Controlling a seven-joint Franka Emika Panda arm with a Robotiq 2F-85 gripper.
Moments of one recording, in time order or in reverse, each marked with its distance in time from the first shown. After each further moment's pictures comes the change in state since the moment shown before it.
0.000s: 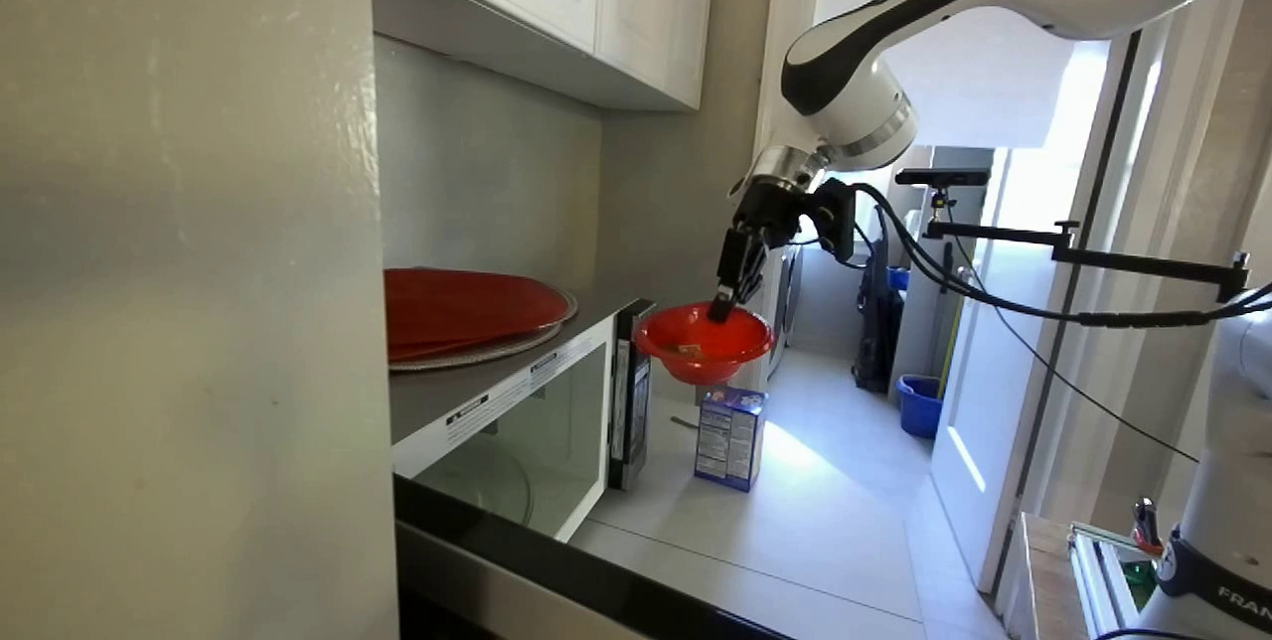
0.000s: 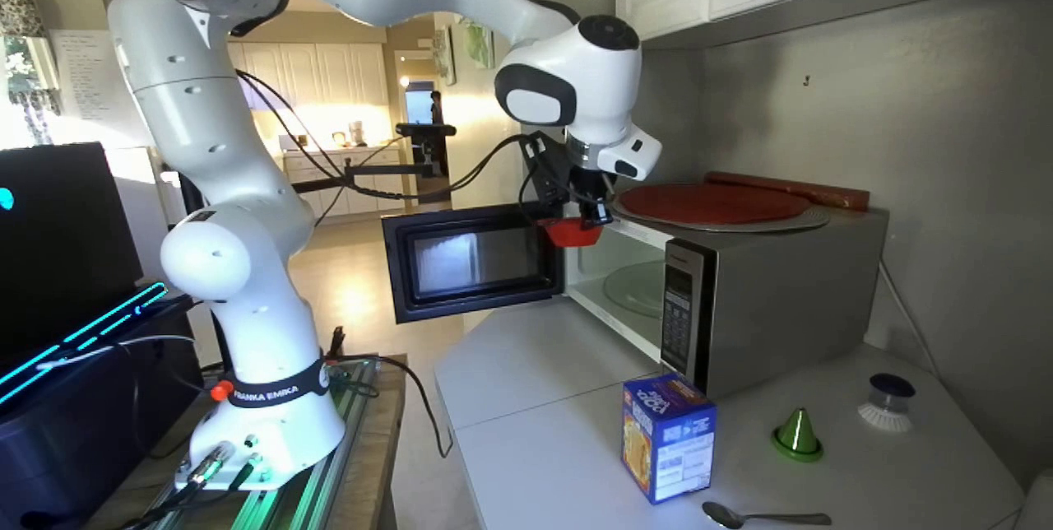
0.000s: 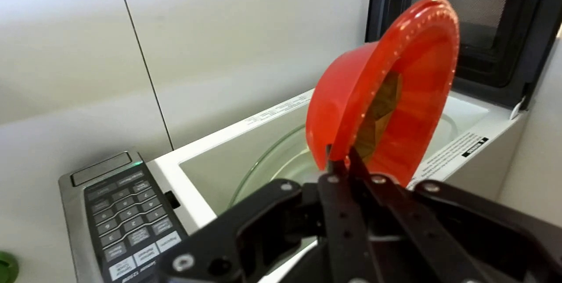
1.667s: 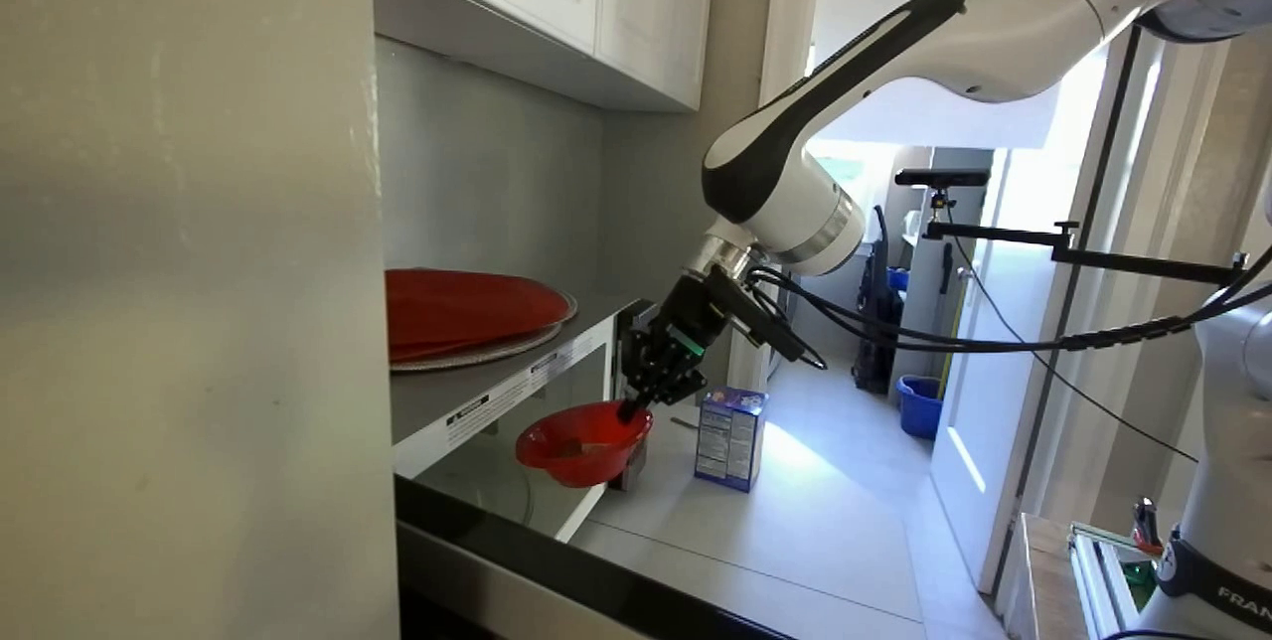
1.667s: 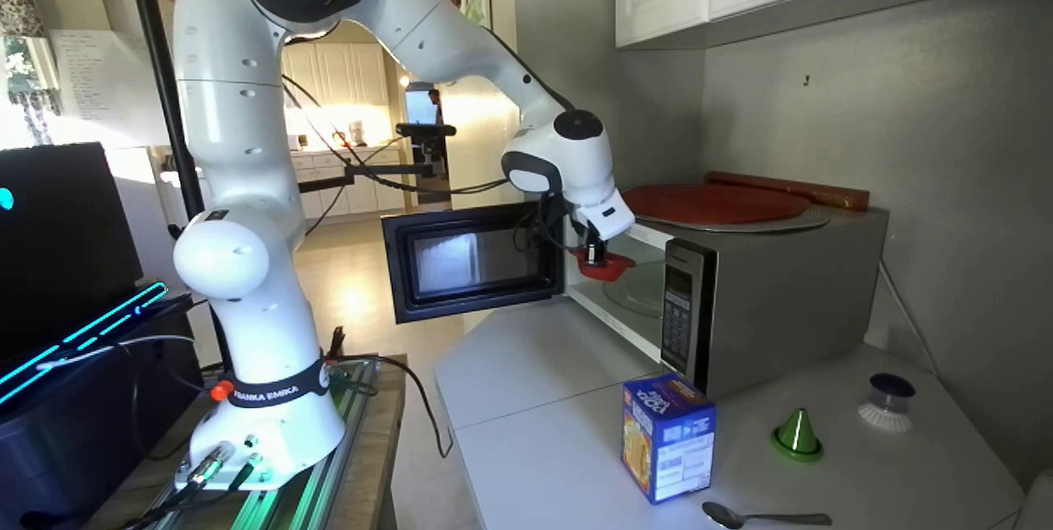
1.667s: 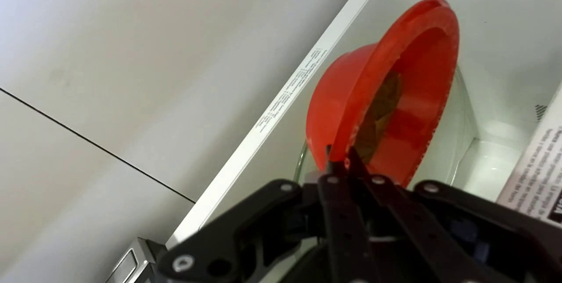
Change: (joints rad) arm 0.151 0.262 0.168 -0.018 0.281 0.564 0.433
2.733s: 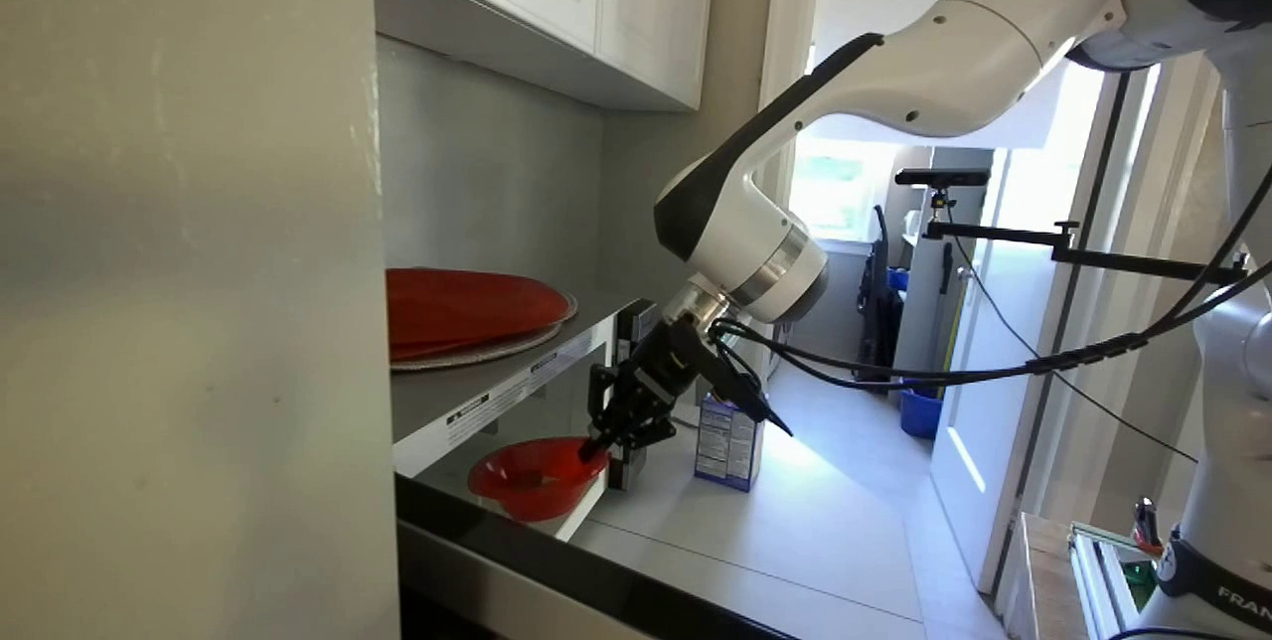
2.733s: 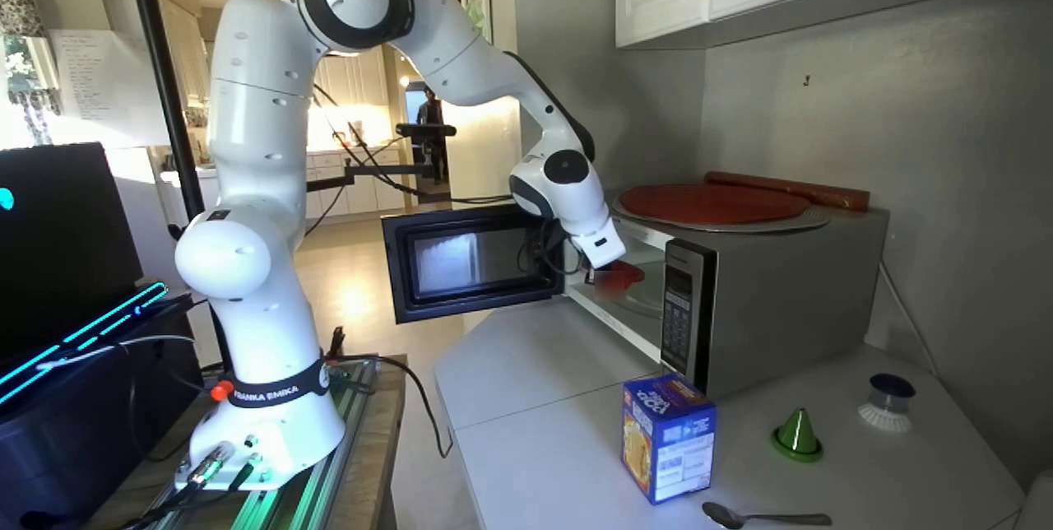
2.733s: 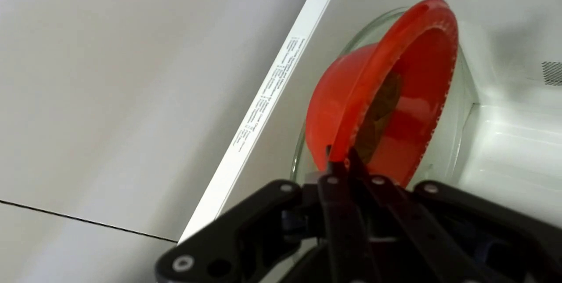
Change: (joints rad) arm 0.013 0.173 0.091 0.096 0.416 0.175 -0.227
